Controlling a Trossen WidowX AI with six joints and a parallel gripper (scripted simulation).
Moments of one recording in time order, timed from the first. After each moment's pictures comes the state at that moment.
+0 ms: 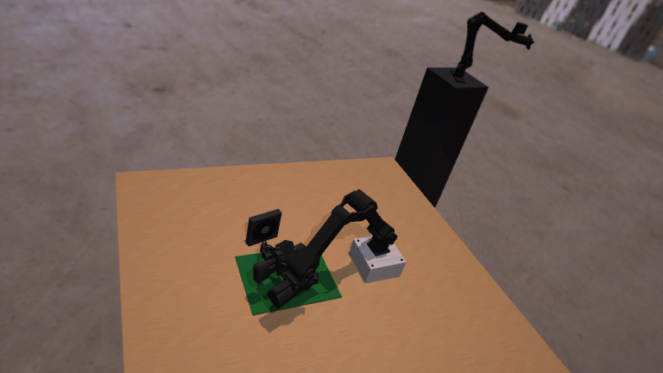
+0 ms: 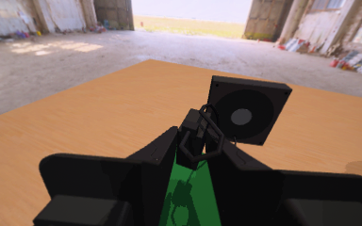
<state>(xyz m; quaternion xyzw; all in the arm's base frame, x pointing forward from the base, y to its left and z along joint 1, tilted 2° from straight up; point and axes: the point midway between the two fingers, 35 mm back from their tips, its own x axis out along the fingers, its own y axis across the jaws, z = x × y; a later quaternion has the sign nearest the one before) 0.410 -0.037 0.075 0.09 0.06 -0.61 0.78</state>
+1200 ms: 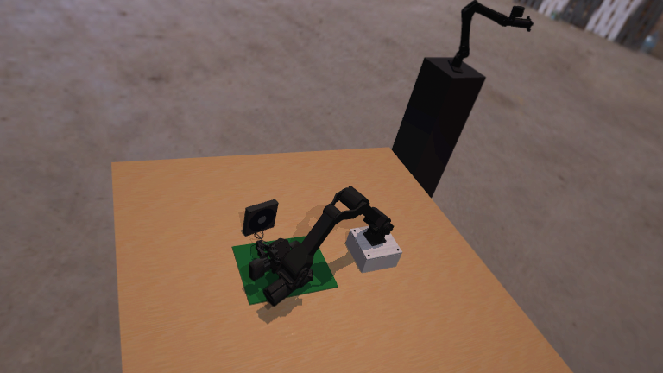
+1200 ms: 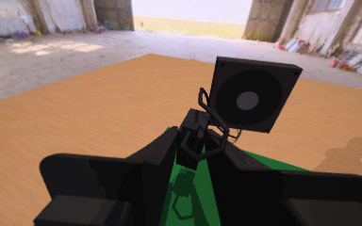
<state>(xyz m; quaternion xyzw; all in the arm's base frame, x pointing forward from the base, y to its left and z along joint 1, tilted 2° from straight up) 0.413 -0.032 0.044 0.09 0.06 -0.61 0.78</state>
